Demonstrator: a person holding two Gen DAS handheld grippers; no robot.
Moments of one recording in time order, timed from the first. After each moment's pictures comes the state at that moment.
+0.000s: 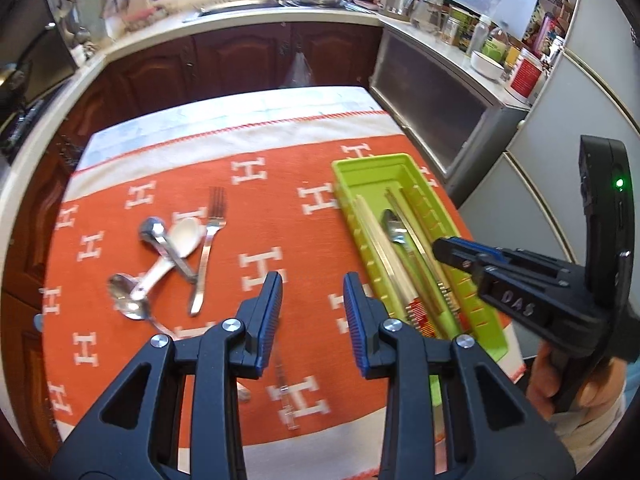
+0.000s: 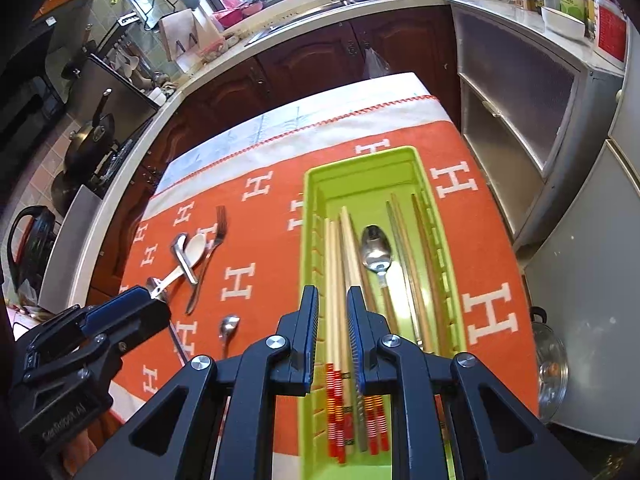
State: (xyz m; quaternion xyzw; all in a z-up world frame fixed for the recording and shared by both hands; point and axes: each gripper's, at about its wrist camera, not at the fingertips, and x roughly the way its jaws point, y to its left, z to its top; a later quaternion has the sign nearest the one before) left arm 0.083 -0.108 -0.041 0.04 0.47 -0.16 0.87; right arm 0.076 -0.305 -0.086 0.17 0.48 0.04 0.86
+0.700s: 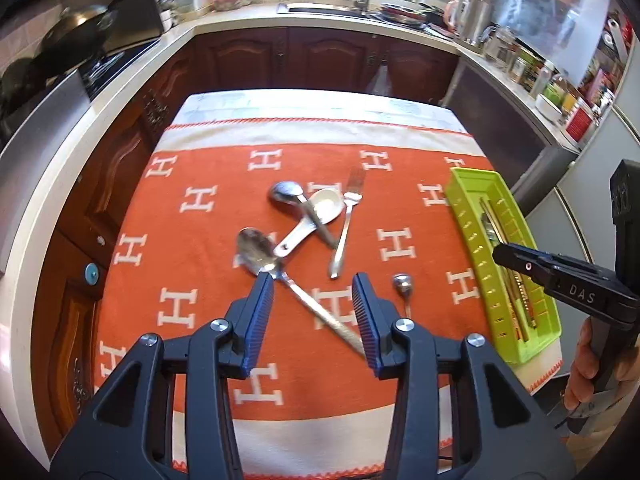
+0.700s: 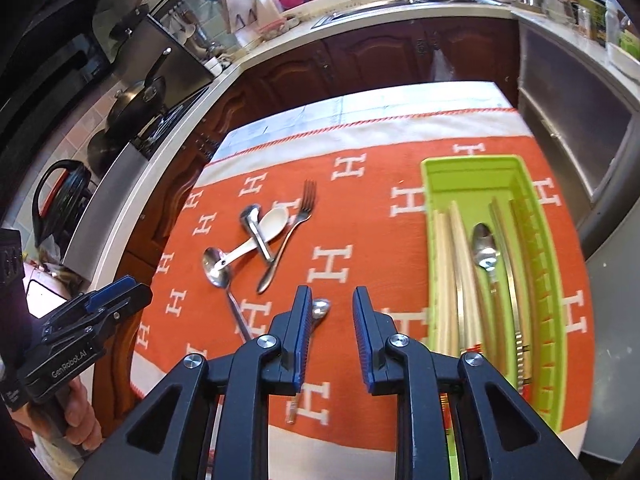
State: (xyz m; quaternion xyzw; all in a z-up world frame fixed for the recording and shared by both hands) left arm 0.056 0.058 -0.047 -0.02 0.47 -0.06 0.88; right arm 0.076 -0.204 -0.065 0.14 0.50 0.13 0.85
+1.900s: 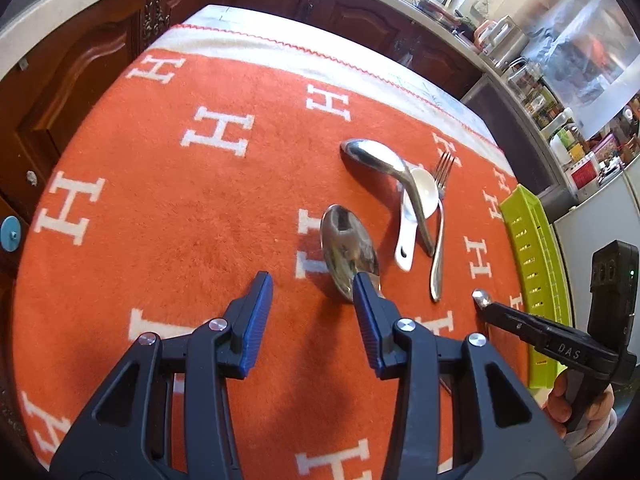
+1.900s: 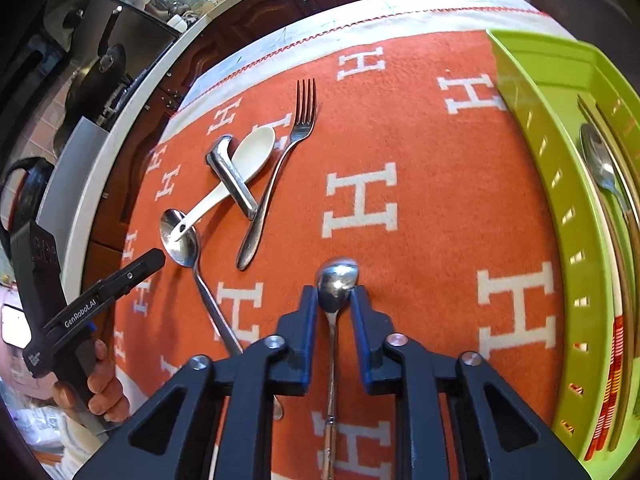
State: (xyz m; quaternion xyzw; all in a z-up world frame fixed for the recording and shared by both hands) left arm 0.146 0.152 -0.194 -0.15 0.50 -0.11 0.85; right arm 0.129 -0.130 -0.193 0.16 0.57 0.10 0.80
